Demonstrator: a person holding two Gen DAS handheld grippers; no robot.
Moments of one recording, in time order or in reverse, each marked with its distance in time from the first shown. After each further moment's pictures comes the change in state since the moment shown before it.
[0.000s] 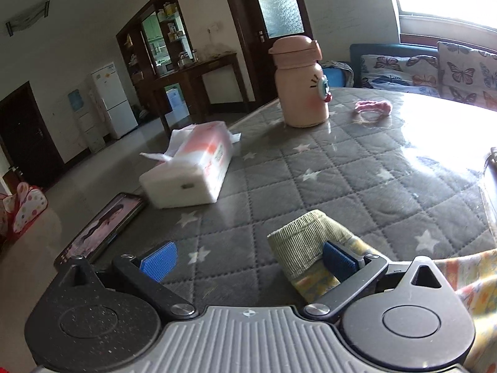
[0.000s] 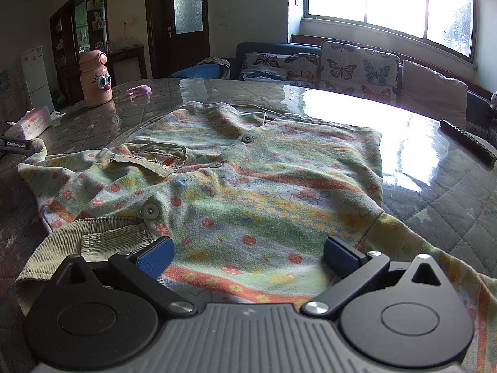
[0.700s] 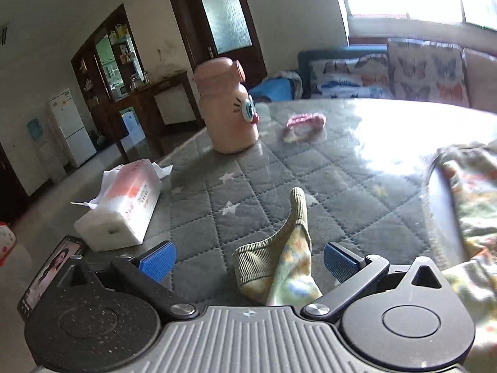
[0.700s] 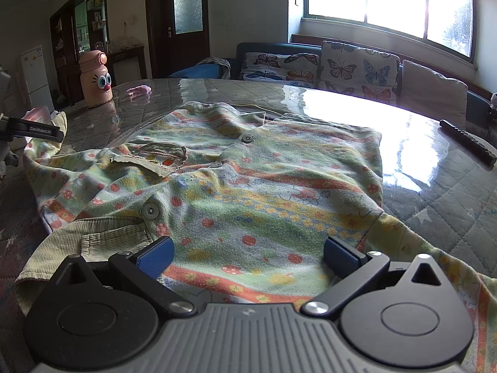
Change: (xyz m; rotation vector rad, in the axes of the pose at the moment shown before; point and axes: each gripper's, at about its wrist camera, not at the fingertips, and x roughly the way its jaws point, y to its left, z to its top) left arm -0.003 -0.060 0.021 0.129 -0.054 -0.136; right arm 0.000 0.000 0.000 -0.001 0.000 0.000
